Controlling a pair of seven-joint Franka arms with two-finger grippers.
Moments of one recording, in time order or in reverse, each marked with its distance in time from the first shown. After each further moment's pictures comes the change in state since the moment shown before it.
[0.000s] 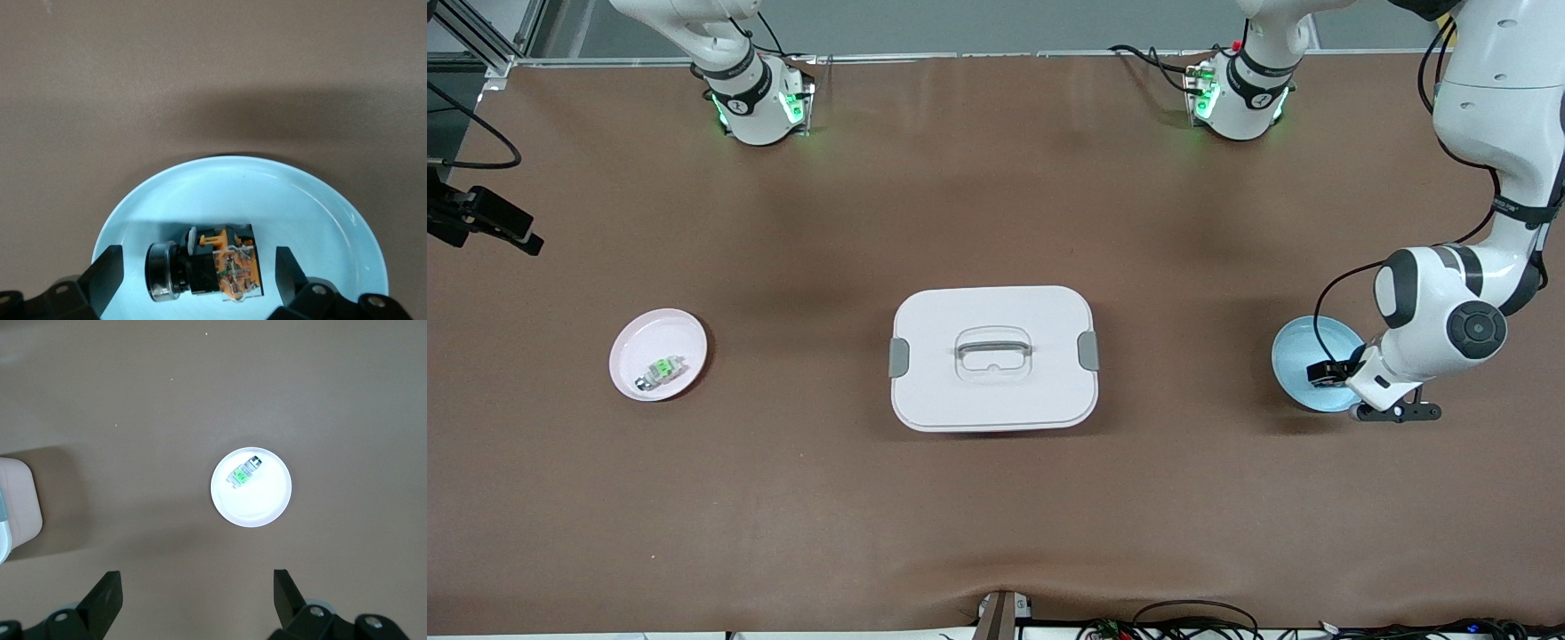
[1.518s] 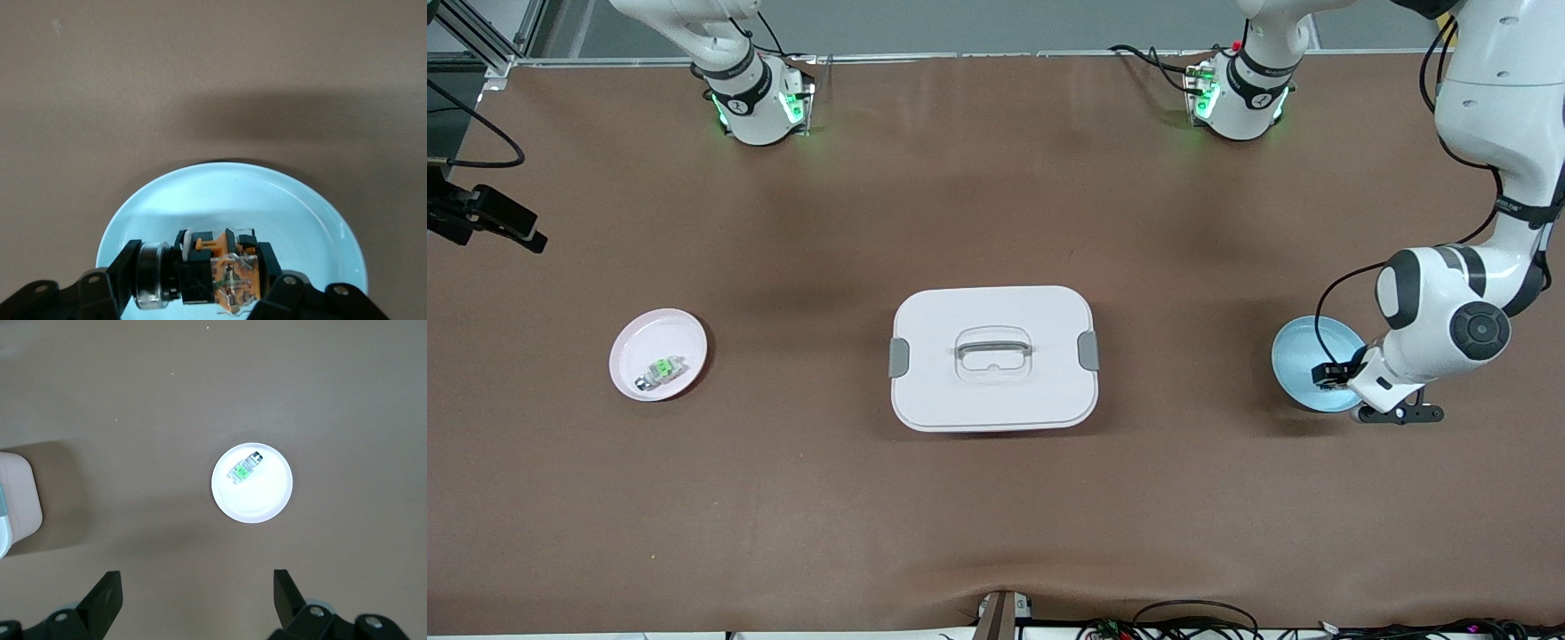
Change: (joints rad) left arm 0.001 -0.037 -0.022 0.015 0.000 -0.040 0.000; right arm 0.000 0.000 0.007 0.000 0.000 -0.014 0.000
